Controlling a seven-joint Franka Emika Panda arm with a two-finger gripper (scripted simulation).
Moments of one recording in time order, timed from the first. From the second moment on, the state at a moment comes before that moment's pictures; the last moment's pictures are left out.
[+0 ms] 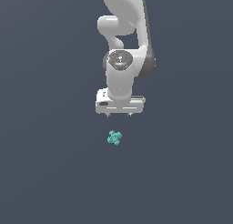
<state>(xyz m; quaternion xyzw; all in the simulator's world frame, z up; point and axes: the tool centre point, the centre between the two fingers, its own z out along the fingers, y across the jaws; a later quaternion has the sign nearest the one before) -0.016 0.012 0.151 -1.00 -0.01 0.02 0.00</state>
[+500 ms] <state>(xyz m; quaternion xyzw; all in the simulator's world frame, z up) -0.018 0.021 0.151 -1.00 -0.03 0.02 0.00</state>
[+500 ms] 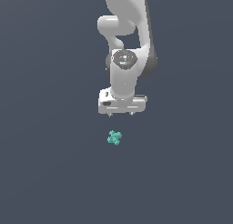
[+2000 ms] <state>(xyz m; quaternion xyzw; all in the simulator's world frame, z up) 0.001 0.010 0.131 -0.97 -0.25 0.02 0.00</state>
